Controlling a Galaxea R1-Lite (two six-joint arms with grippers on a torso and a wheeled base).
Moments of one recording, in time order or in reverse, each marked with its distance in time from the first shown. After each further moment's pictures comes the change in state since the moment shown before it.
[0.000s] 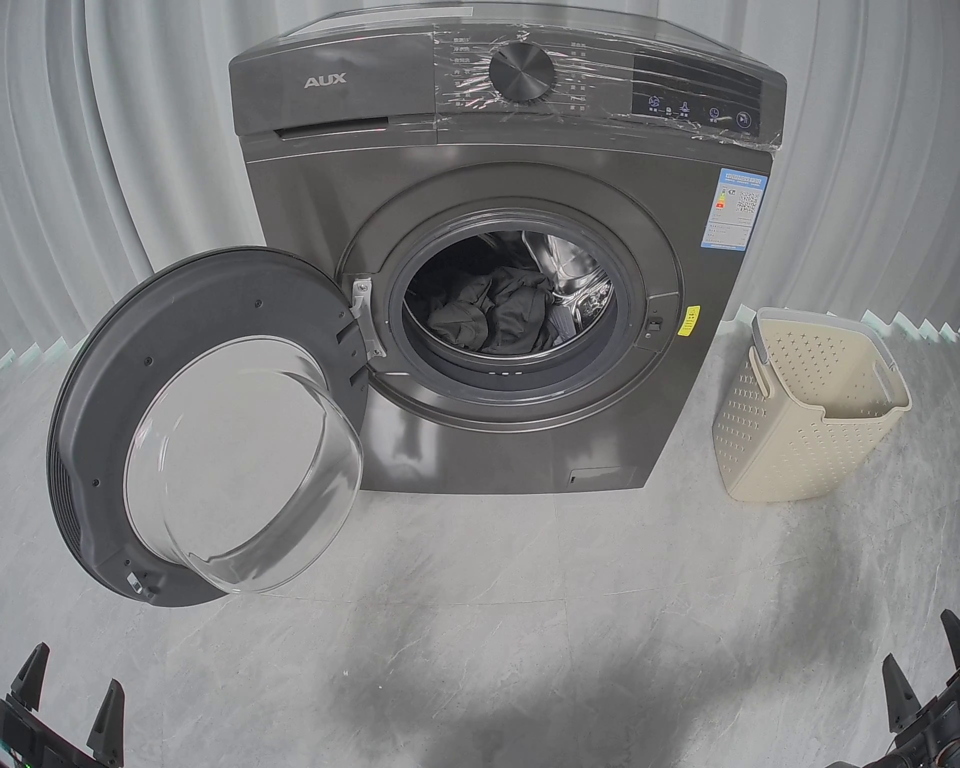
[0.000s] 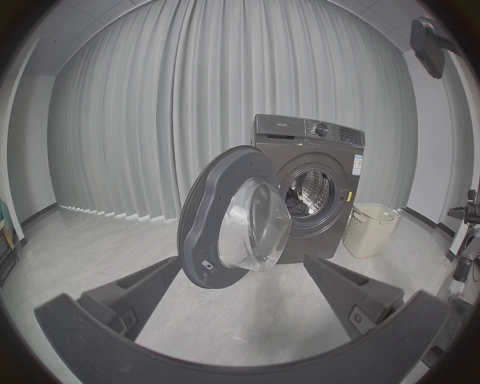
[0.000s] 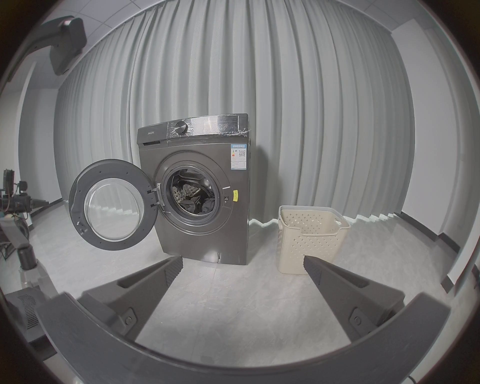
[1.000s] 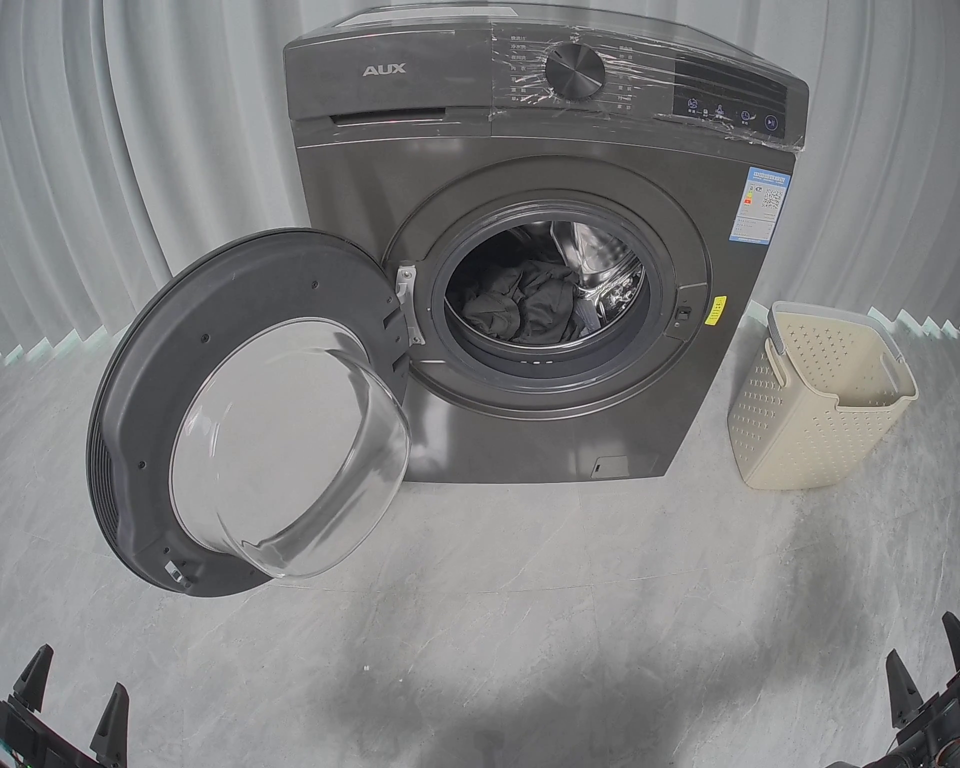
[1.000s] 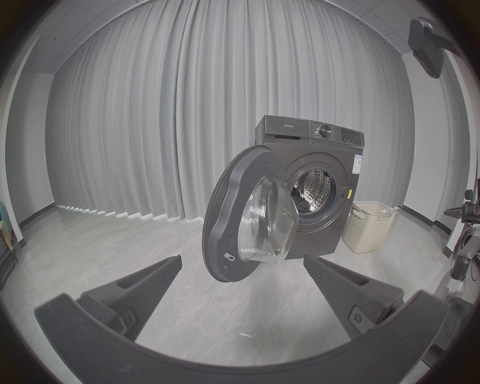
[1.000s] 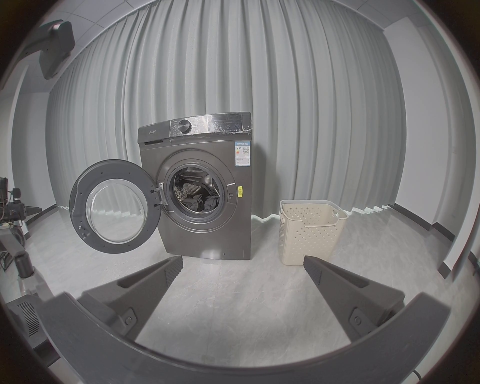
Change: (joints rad) left arm 0.000 0.002 0.000 0.007 -0.017 0.001; right arm 0.000 0.001 0.000 0.015 -0.047 0.034
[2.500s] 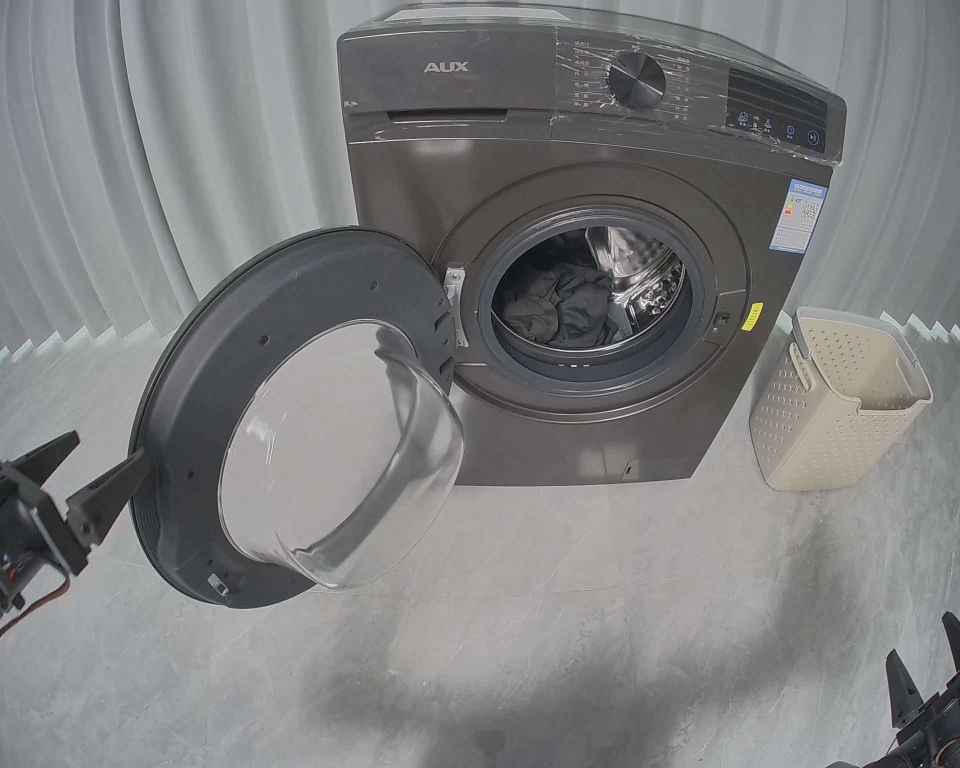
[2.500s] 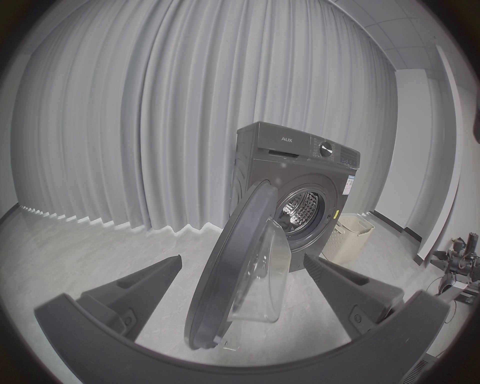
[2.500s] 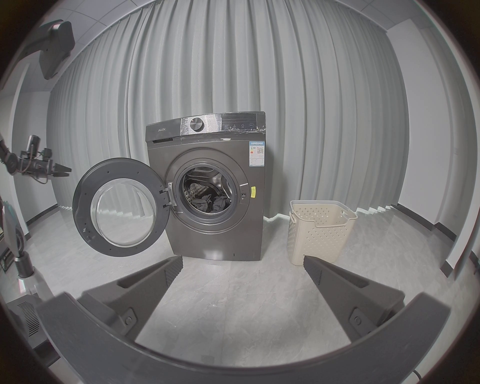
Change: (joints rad) left arm -0.103 0.868 -0.392 -0.433 -0.120 -0.030; right arm 0.000 0.001 0.000 0.000 0.000 0.000
